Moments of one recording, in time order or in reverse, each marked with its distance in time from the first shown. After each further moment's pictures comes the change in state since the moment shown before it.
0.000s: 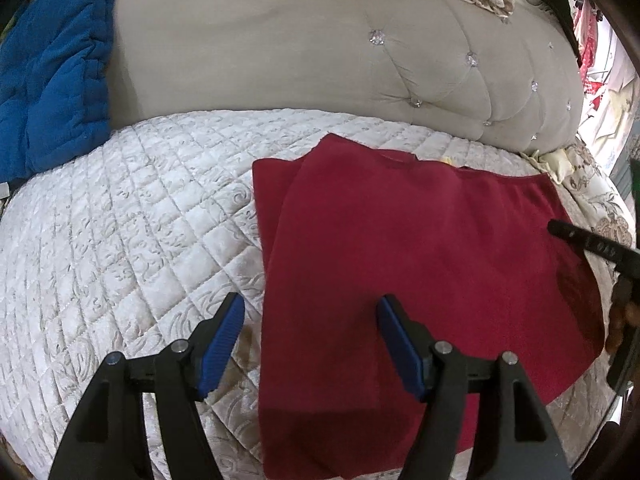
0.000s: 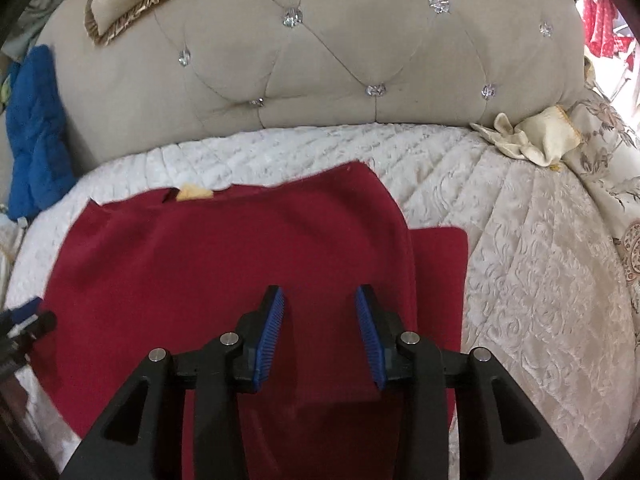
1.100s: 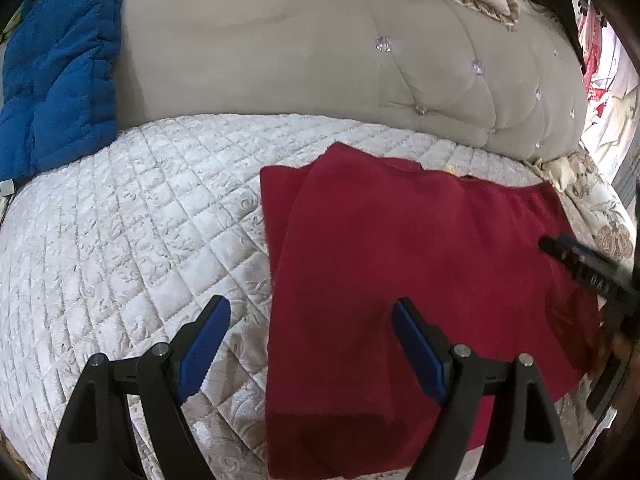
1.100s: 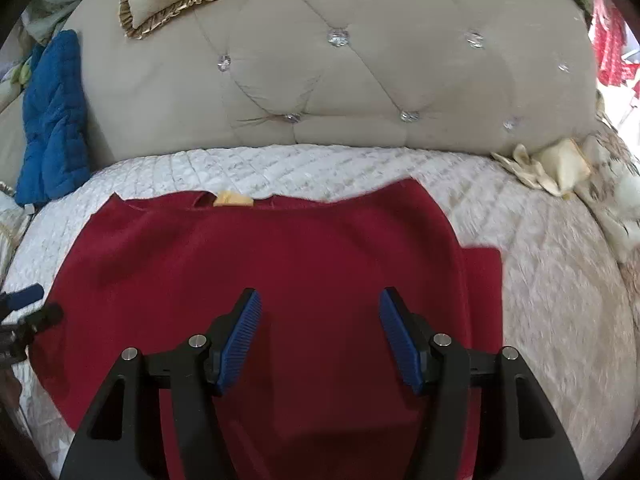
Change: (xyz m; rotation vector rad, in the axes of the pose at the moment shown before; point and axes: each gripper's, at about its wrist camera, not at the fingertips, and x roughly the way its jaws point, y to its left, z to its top) left arm -0.004 0.005 0.002 -0.018 -0.017 0.002; right arm -0.003 0.028 -0.008 -0.066 -0.084 0.002
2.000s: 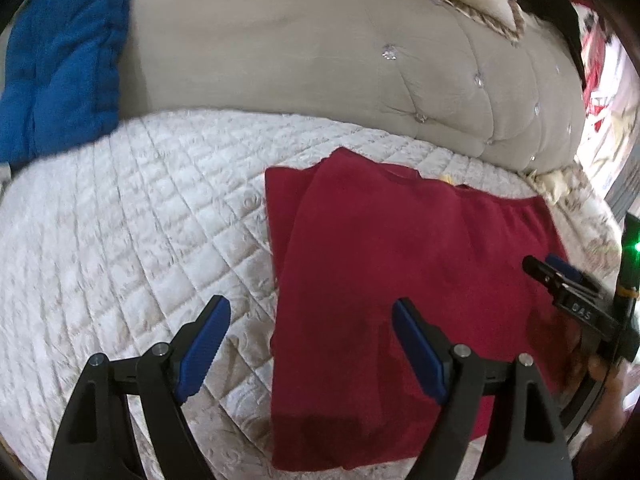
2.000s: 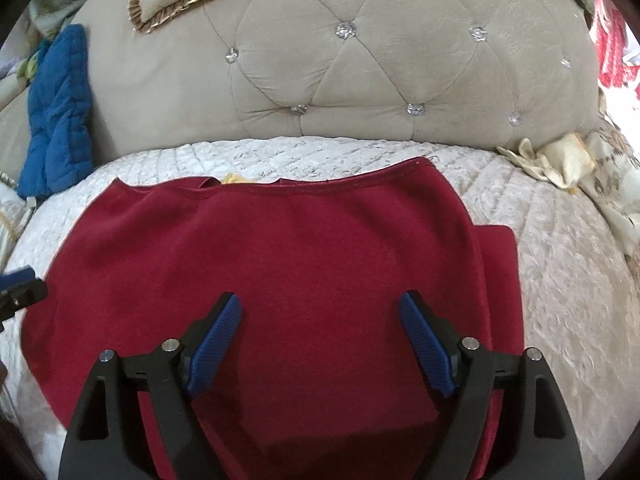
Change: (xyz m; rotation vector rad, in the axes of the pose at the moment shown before) left arm -0.004 0.013 0.001 -0.066 0.024 -0.064; right arm 0.003 0.007 -0.013 0.004 -0.022 0.009
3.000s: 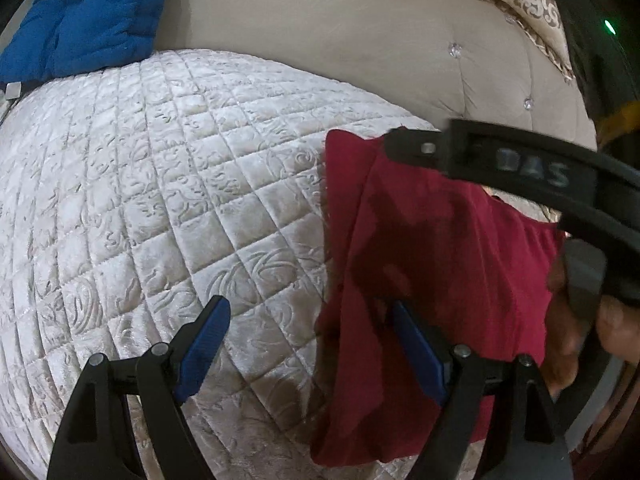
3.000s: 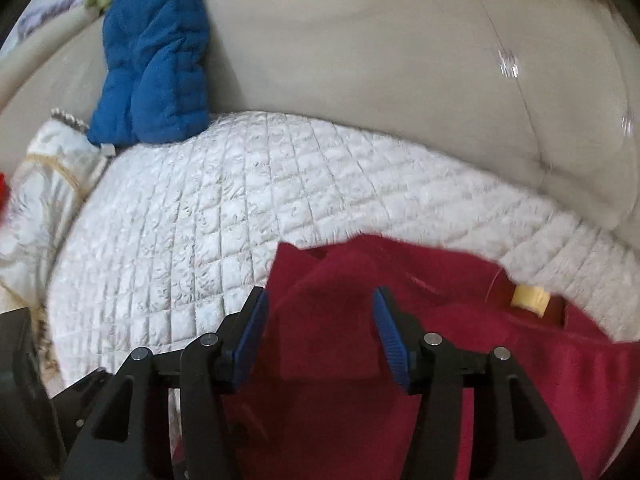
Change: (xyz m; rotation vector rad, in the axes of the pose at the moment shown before) left arm 0.013 0.043 -0.007 -0.187 0.100 -0.013; right arm 0.055 0.223 0.083 -0.278 0.204 0.240
